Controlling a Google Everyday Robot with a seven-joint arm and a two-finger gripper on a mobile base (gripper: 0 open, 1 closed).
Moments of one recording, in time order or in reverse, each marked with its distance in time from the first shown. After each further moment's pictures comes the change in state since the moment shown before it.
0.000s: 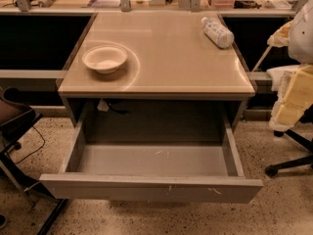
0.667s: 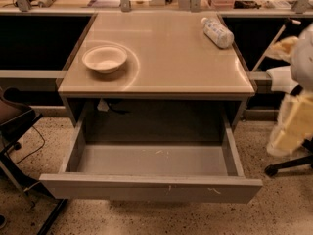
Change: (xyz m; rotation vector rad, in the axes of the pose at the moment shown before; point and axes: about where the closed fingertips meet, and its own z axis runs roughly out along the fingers) arm -0.007 0.036 0.000 0.046 -0.068 -0.030
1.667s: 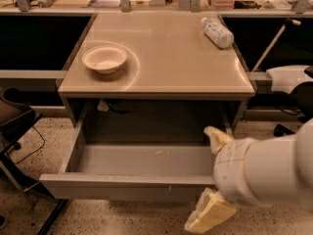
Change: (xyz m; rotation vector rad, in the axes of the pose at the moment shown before) arm -0.057 0.129 0.123 0.005 -0.261 0.059
